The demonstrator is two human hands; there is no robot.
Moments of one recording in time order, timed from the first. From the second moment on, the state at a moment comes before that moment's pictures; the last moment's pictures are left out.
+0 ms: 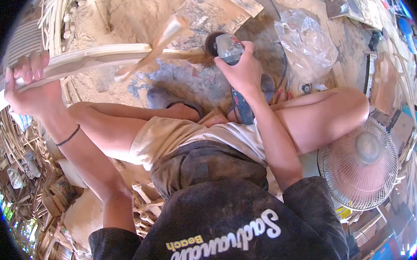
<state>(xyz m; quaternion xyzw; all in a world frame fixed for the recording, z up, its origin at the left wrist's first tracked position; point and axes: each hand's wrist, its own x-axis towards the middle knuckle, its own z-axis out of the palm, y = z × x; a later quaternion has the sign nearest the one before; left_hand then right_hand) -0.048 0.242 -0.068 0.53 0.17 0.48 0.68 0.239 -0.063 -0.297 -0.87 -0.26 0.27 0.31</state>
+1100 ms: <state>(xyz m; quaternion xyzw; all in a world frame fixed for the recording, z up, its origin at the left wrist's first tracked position) -0.229 0.364 -0.341 0.16 0.66 0.62 0.38 0.271 -0.064 -0.317 -0.87 -0.17 0.17 0.44</state>
